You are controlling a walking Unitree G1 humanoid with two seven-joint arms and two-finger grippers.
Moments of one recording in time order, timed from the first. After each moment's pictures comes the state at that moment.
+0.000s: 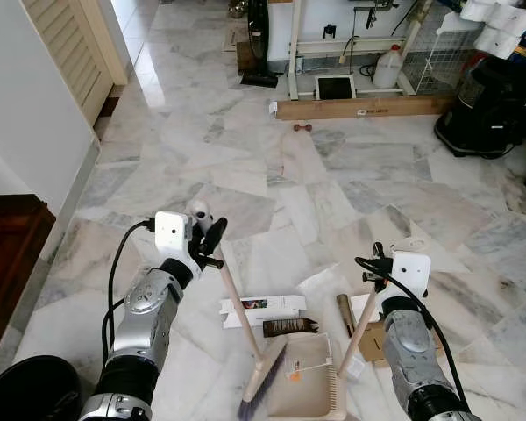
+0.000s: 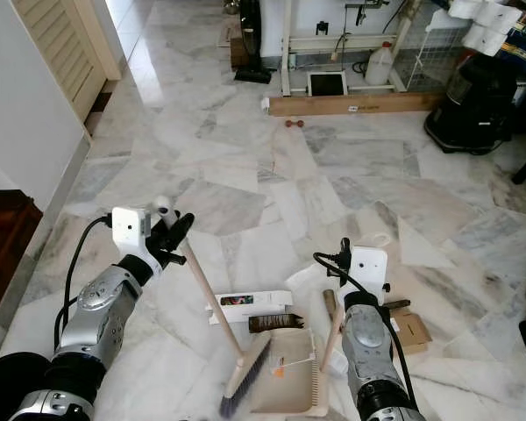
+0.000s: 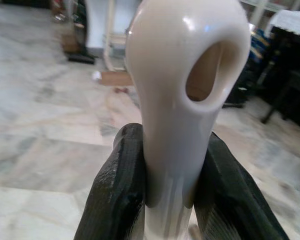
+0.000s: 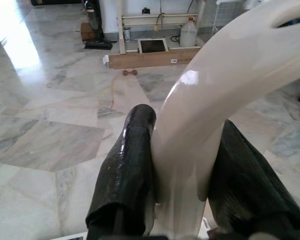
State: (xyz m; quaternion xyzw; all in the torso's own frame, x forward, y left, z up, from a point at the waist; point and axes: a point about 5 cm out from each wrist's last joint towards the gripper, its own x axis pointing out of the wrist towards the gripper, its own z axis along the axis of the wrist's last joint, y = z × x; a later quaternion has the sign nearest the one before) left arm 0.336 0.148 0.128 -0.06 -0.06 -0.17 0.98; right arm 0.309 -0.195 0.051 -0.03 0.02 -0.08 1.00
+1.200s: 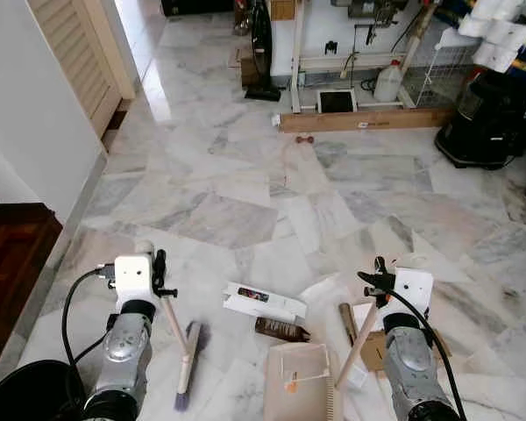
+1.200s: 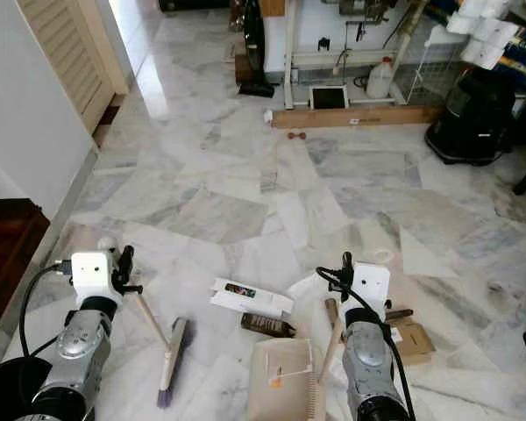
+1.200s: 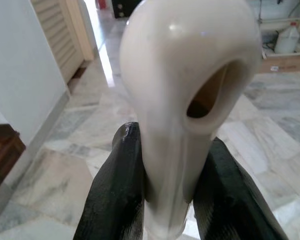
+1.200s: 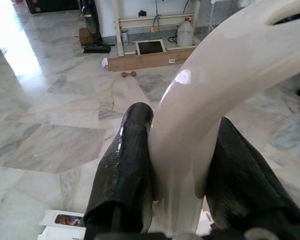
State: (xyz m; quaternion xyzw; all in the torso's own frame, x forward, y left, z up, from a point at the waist) left arm 0.300 0.199 0.055 0.03 -0.01 0.03 1.00; right arm 0.291 -0.194 0.032 -0.02 0.03 -0.09 1.00
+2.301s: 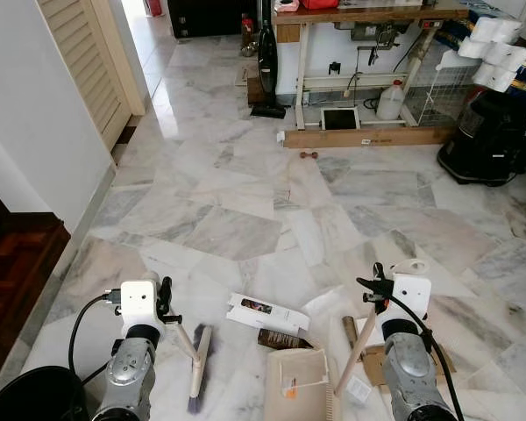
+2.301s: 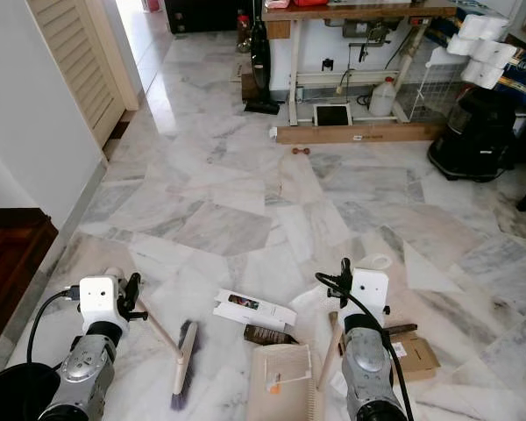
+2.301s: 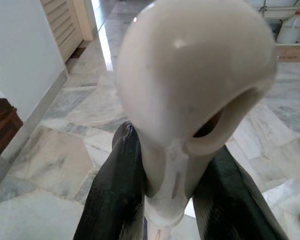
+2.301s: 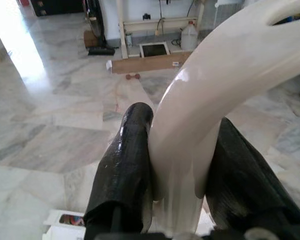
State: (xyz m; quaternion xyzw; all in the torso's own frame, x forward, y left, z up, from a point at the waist) left arm 0.283 0.197 0.026 0.01 0.04 0.03 1.00; right arm 0.284 -0.193 0.021 -0.02 0.05 -0.09 0.99
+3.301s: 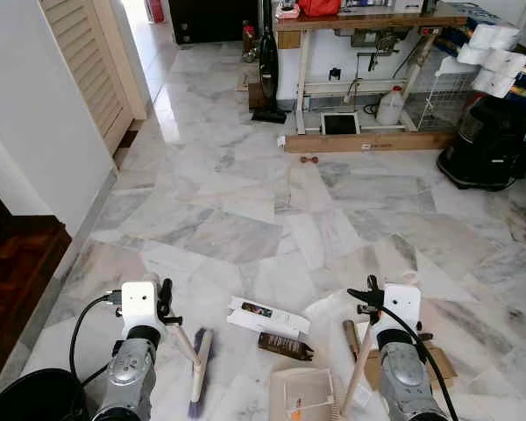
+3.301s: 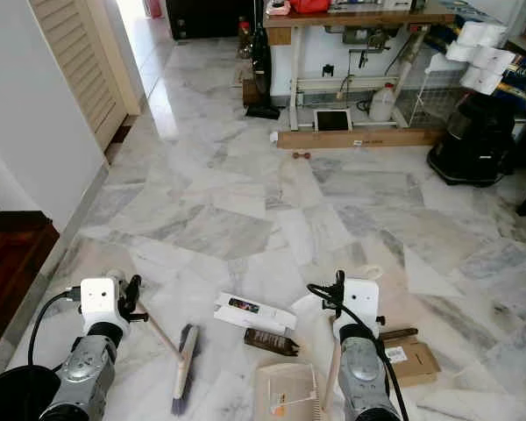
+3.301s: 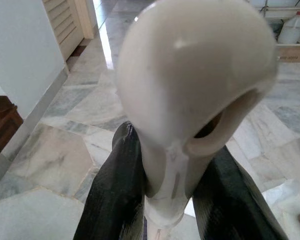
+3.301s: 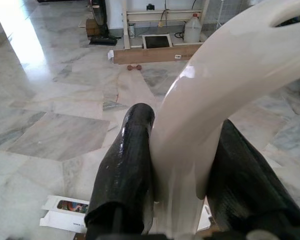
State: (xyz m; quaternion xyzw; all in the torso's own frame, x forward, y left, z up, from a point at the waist) left arm 0.283 0.197 0.023 0.00 0.05 0.03 1.00; right arm 0.278 -0.188 0.011 -0.04 0.08 -0.08 0.99
